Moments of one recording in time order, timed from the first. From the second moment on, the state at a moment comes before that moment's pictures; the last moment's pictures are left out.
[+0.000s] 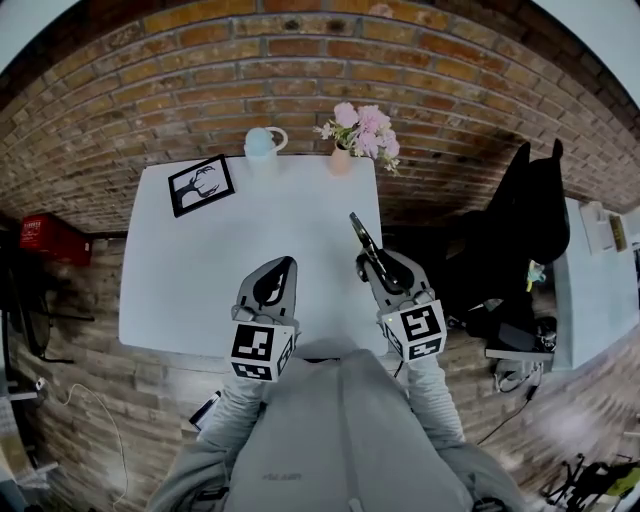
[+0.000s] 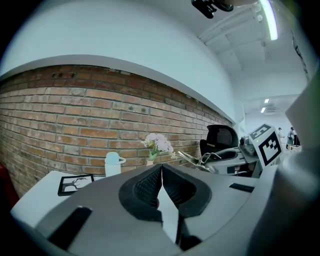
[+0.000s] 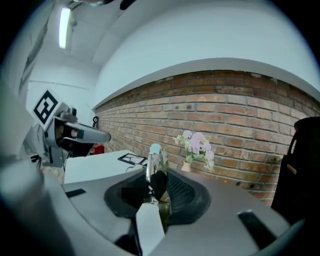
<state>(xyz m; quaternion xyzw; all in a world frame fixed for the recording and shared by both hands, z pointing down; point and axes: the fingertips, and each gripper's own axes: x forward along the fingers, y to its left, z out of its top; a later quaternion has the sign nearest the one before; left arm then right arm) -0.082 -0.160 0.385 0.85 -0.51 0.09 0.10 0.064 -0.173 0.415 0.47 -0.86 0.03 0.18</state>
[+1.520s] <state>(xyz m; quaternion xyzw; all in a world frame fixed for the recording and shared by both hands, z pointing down) -0.080 -0.170 0.388 0.84 -0.53 0.10 0.11 0.112 -0.162 0.371 0.49 -0.86 0.06 0.08</state>
